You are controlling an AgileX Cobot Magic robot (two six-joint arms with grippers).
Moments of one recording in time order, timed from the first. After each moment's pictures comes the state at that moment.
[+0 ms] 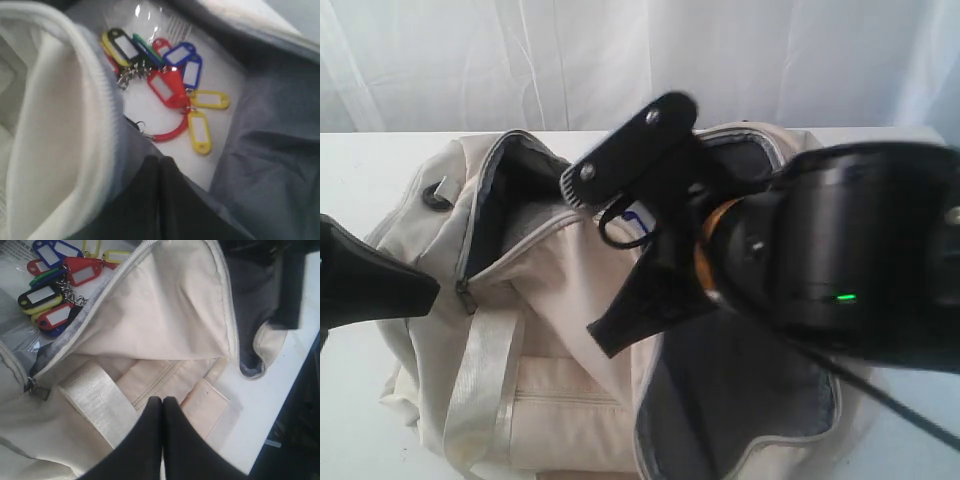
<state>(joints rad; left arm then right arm) -0.29 0.92 -0.77 -0.78 0.97 0.86 1.18 1.40 -0.95 -0.84 0.66 0.81</state>
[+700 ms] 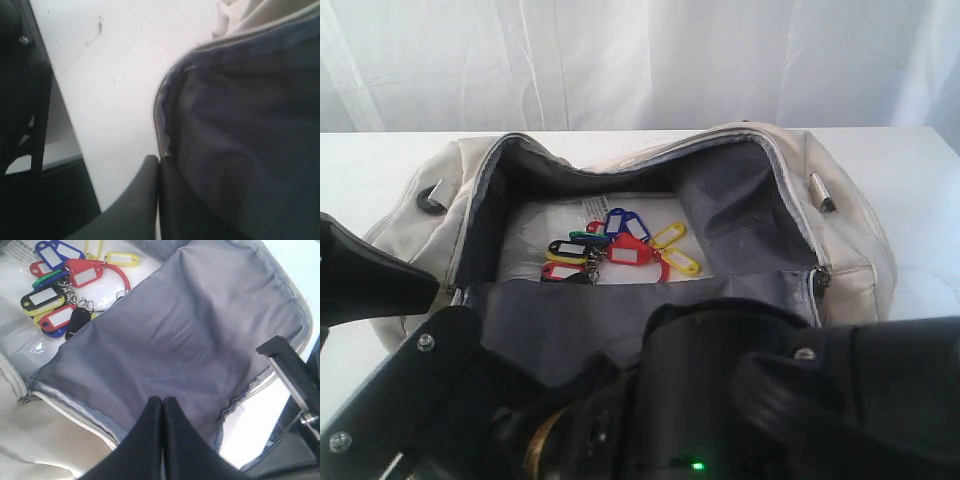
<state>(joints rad) -0.29 0.92 -0.77 -0.78 0.96 0.86 1.46 1.48 -0.98 -0.15 0.51 0.28</state>
